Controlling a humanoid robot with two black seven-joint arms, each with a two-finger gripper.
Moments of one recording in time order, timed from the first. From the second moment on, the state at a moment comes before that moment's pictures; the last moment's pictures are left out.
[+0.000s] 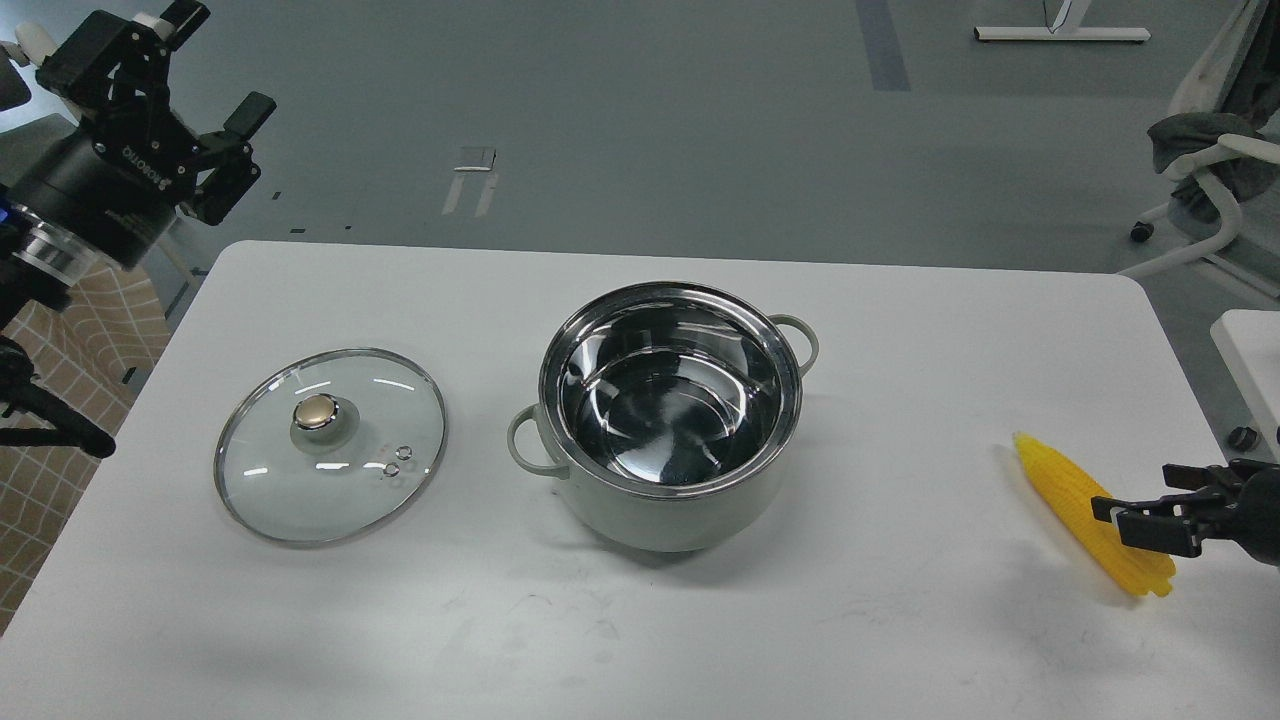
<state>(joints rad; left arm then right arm) -0.44 0.90 -0.96 -1.30 0.40 -0.32 -0.49 0.66 -1.01 0.18 1.09 -1.78 0.10 0.49</state>
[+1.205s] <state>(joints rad) -0.38 0.91 -1.02 -1.36 0.40 -0.31 -0.49 1.02 -1.01 0.13 1.16 -1.78 0.19 0.49</state>
